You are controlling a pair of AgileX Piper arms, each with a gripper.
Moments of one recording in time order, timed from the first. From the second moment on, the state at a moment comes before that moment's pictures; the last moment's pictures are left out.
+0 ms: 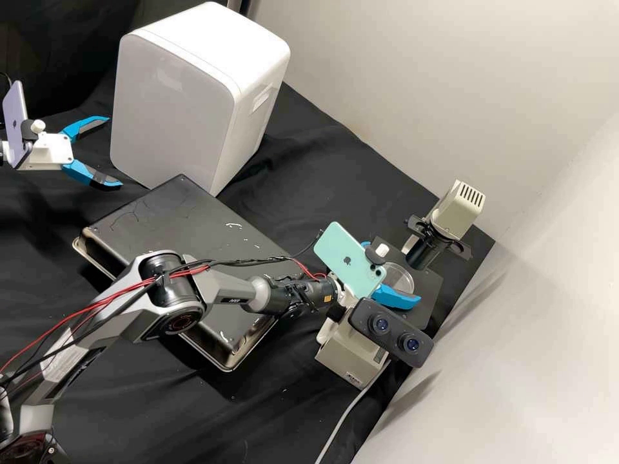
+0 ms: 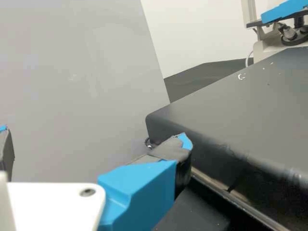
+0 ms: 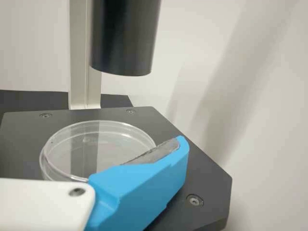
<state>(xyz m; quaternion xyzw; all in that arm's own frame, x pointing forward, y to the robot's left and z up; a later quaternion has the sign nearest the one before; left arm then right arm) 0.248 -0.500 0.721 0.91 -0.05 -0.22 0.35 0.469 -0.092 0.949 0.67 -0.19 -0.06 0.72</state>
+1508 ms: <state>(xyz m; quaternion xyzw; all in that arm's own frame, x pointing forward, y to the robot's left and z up) 0.248 -0.500 0.720 0.91 -0.05 -0.22 0.35 0.461 -0.082 0.922 0.69 -0.14 -0.01 0.71</state>
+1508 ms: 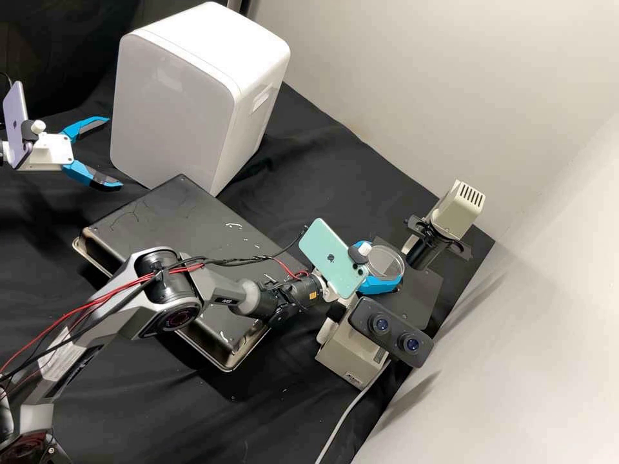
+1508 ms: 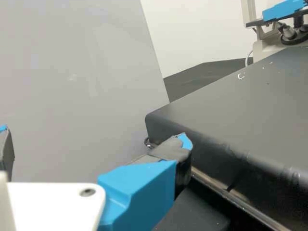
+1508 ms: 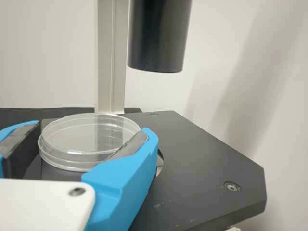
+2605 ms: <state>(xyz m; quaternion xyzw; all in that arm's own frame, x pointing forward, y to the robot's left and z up) 0.249 -0.500 0.720 0.91 -0.04 -0.22 0.35 0.424 -0.055 0.910 0.69 -0.12 -0.01 0.71</state>
